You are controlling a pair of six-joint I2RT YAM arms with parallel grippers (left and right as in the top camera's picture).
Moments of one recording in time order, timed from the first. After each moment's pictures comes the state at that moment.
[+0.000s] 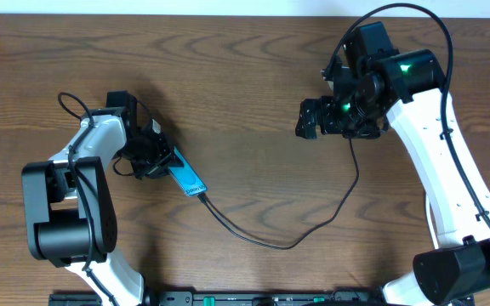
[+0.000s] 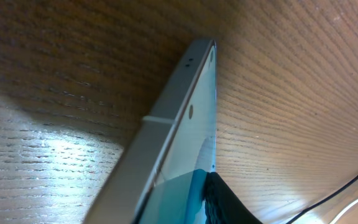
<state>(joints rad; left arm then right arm) 0.09 1.89 1.12 -0.84 0.49 -0.36 0.30 1.71 1.77 -1.42 -0.28 0.24</state>
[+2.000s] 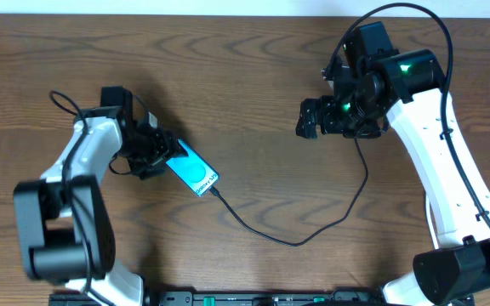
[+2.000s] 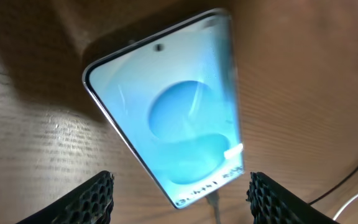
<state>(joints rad) 0.09 1.79 1.12 -0.86 0.49 -0.35 0.30 1.71 1.77 -1.42 -0.27 0.24</state>
